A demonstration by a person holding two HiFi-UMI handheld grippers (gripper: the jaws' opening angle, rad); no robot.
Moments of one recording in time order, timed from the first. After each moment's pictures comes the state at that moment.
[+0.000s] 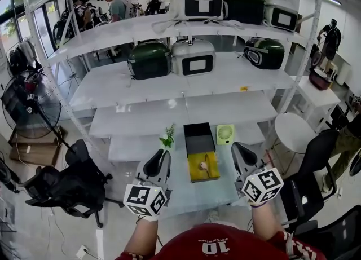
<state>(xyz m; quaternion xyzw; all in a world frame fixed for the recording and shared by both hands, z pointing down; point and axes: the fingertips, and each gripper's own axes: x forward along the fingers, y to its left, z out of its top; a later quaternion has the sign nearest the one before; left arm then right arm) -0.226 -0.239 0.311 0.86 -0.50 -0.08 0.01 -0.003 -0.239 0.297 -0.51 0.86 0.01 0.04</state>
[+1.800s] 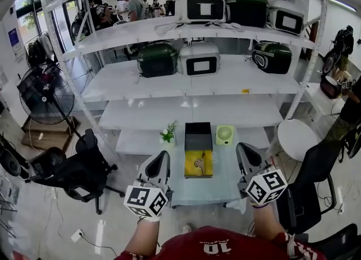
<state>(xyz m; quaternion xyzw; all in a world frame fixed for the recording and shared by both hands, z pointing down) -0.149 -0.180 0.288 0.83 -0.55 -0.10 0.00 0.086 -0.208 0.277 -0.46 0.88 -0.01 0.08</state>
